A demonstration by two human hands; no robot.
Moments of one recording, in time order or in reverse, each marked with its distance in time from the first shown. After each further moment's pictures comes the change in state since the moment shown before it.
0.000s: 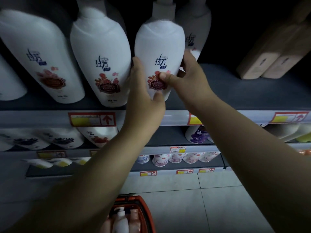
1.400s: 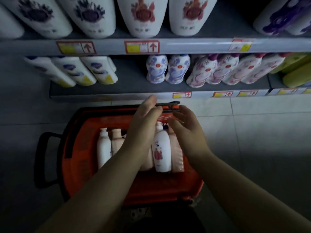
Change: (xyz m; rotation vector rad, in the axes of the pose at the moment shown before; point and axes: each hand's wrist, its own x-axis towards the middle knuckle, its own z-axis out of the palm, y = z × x) left_hand -0.261 -0.250 -0.132 -0.329 -0.105 -0.726; right_hand -0.338 0.196 0.201 0.116 0.057 0.684
